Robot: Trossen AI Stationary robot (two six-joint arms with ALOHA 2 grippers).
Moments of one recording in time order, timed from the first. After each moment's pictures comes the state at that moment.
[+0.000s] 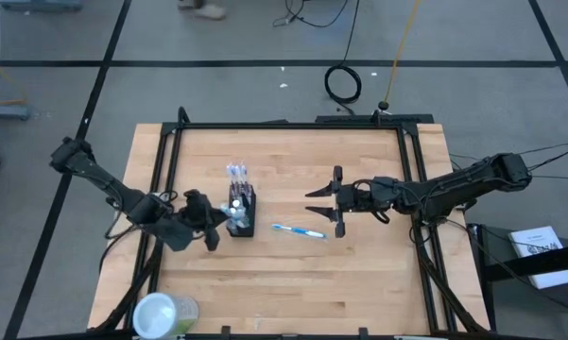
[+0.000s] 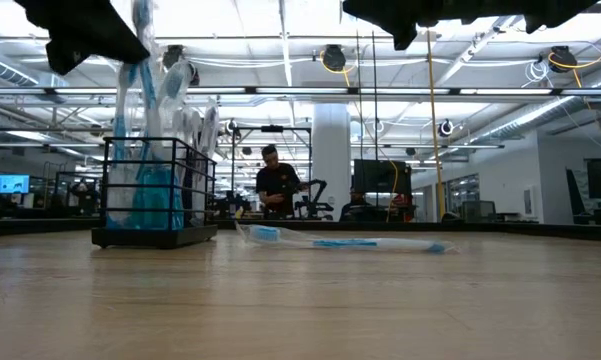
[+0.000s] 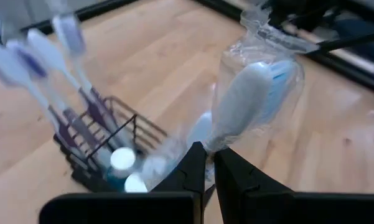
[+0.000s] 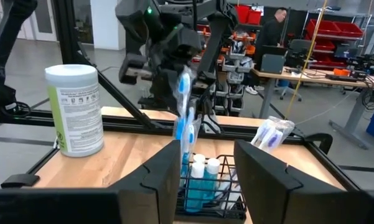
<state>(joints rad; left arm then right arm) -0.58 1.00 0.73 -0.49 -0.76 -0.91 0.15 1.22 0.66 0.57 0.13 -0.06</state>
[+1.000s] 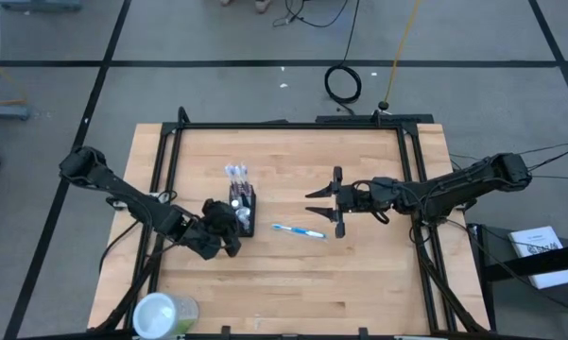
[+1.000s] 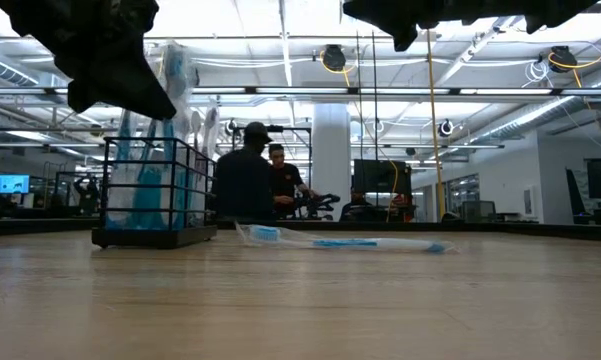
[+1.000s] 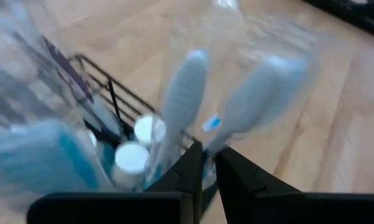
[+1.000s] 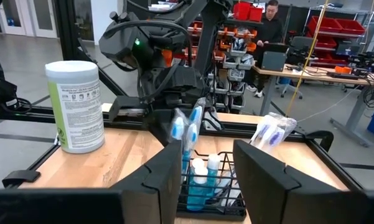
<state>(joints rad) -0.51 1.28 0.73 -0.36 -0.68 -0.96 0.15 1.22 0.66 0.55 0.13 -0.06</state>
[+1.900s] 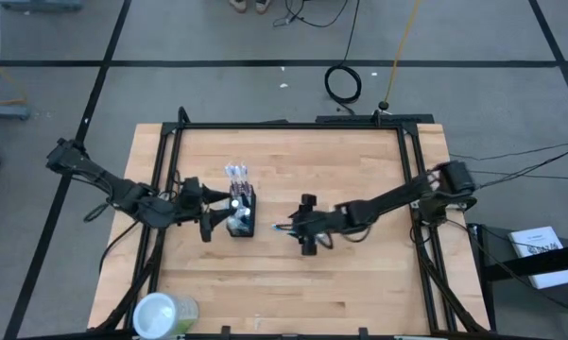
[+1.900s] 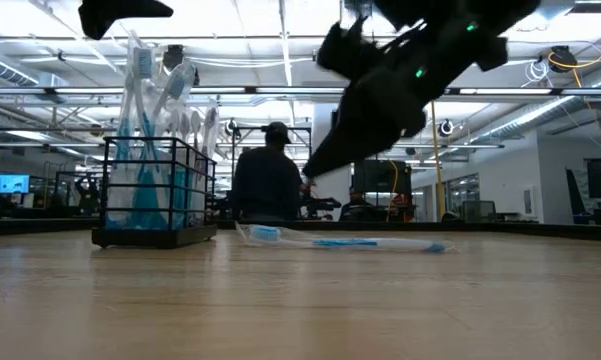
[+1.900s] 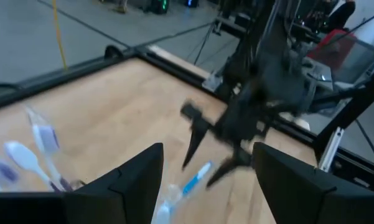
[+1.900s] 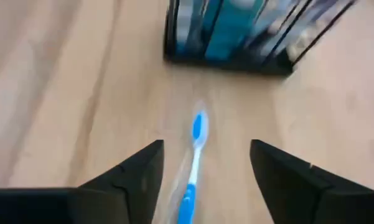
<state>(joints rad) -0.51 0.88 0.73 -0.19 -0.74 -0.62 0.20 1.74 0.94 0.12 0.26 0.02</state>
